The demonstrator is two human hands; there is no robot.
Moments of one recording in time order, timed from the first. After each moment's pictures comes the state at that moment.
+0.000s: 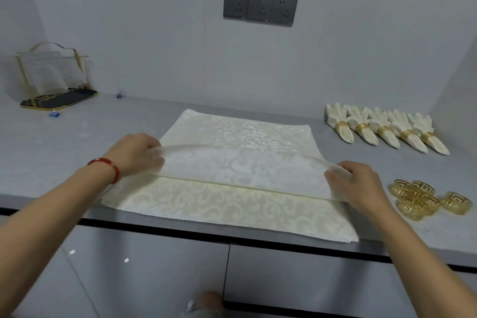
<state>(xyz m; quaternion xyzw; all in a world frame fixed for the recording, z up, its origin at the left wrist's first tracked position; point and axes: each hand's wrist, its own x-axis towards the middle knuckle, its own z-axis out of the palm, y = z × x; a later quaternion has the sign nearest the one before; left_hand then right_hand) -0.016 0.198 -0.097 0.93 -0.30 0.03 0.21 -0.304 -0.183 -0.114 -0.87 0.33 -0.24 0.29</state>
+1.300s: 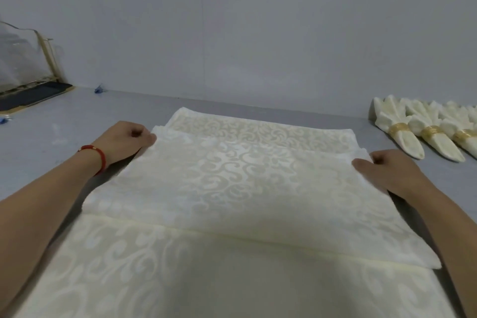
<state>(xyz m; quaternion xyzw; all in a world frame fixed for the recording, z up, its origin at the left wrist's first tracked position) 0.174 0.121 -0.144 0.91 -0.22 -0.01 0.36 -0.137 -0.336 -0.144 -0.89 0.38 -0.15 0.21</state>
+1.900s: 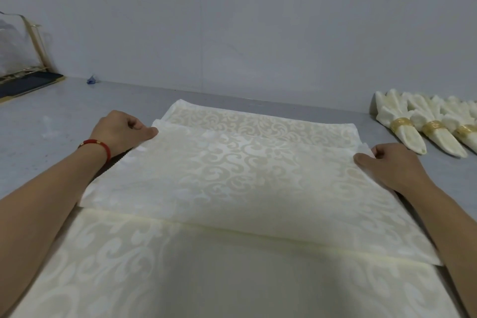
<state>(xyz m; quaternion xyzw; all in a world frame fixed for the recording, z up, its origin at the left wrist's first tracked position) 0.183 0.109 -0.157 0.91 -0.15 0.05 0.37 -0.130 -0.338 -0.152 -0.88 0.39 -0.18 0.18</state>
